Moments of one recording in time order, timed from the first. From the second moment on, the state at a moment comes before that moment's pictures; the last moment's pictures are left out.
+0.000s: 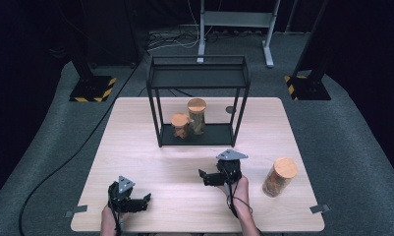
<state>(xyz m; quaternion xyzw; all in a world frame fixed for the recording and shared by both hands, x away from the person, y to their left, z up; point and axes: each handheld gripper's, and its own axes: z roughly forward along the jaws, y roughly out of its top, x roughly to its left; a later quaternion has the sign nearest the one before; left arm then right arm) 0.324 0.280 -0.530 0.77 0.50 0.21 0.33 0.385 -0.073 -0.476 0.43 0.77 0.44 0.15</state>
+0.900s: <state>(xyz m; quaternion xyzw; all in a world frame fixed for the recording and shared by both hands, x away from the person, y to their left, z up) 0.324 0.280 -0.531 0.77 0.50 0.21 0.33 0.315 -0.129 -0.526 0.47 0.77 0.41 0.16</state>
